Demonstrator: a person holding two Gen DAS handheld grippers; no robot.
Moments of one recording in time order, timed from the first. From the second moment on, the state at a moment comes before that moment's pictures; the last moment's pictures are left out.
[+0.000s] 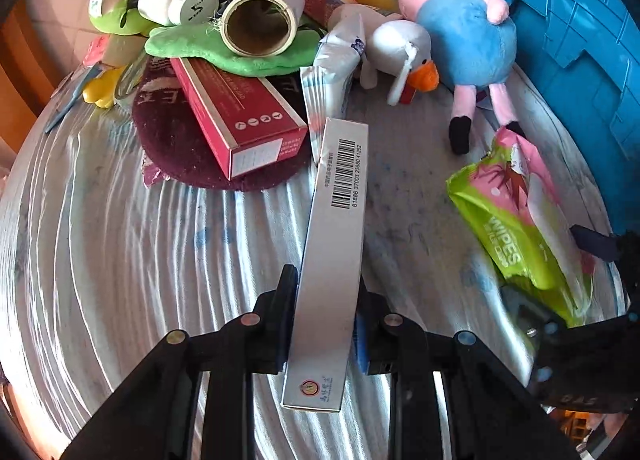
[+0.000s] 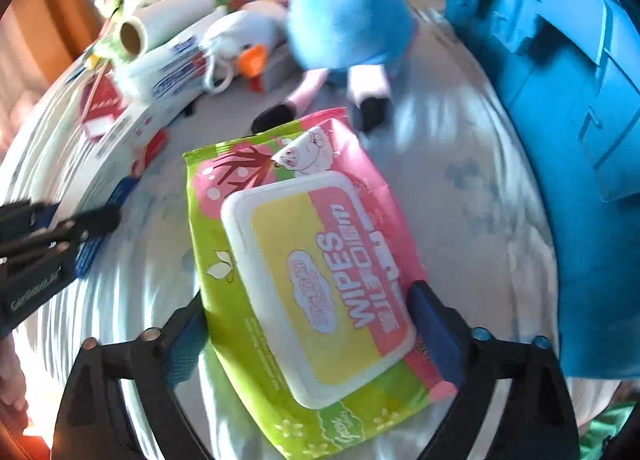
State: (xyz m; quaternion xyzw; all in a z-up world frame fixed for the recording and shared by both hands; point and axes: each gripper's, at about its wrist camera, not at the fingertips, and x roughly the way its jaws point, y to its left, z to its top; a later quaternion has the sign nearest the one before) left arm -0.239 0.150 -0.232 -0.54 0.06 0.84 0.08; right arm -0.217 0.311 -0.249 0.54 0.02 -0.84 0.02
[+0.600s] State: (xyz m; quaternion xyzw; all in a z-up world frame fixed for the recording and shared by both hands) left arm -0.184 0.113 -0.109 -0.42 0.05 0.90 0.09; right arm -0.152 0.282 -0.114 0.40 0.02 -0.92 0.01
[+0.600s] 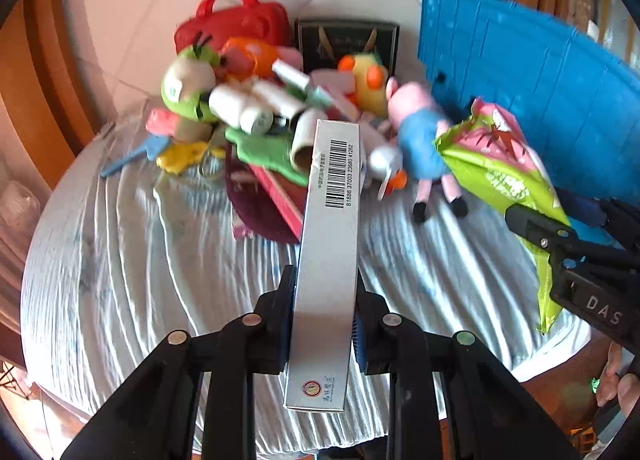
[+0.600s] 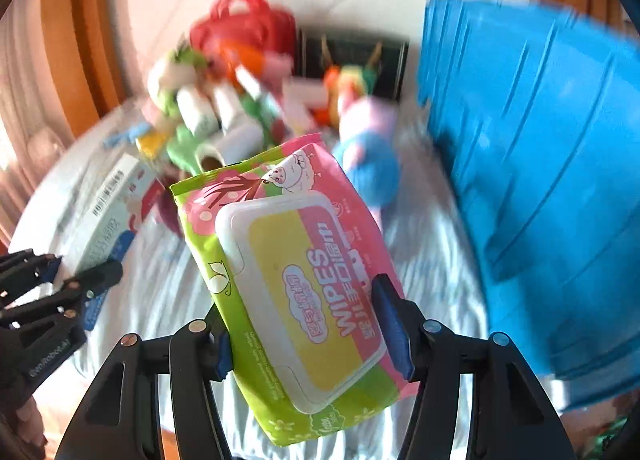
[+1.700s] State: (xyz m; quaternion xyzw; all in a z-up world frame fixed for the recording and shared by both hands) left arm -0.162 0.432 0.092 -0.24 0.05 0.94 0.23; right arm -0.103 0.560 0.090 0.17 0.04 -0.97 -0.17
